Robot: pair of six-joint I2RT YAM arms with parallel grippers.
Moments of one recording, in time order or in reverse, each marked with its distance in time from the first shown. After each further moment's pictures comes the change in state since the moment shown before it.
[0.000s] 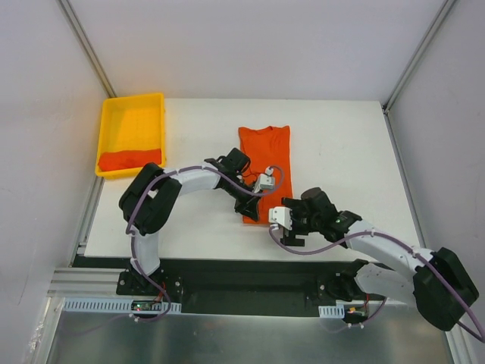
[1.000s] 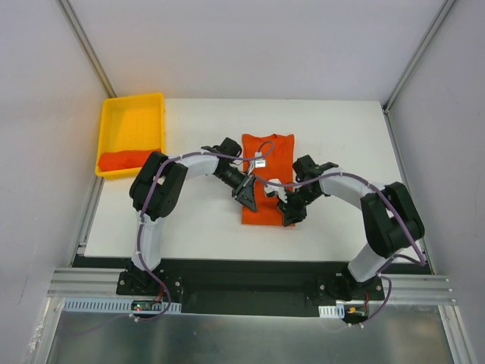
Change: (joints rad) left arm 0.137 0.167 0.171 -0.126 0.226 -0.306; right arm -0.217 0.577 0.480 -0.489 -0.298 -0.095
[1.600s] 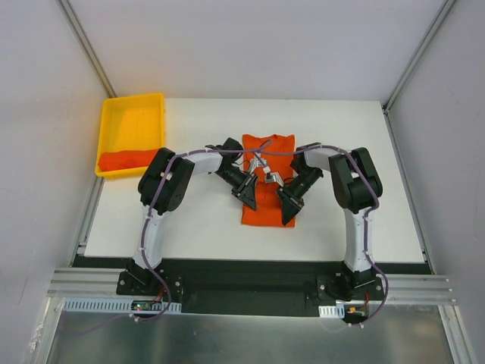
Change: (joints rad) left arm 0.006 0.119 0.085 -0.031 -0.095 -0.099; right arm -0.120 0.521 0.413 -0.504 -0.183 -0.021
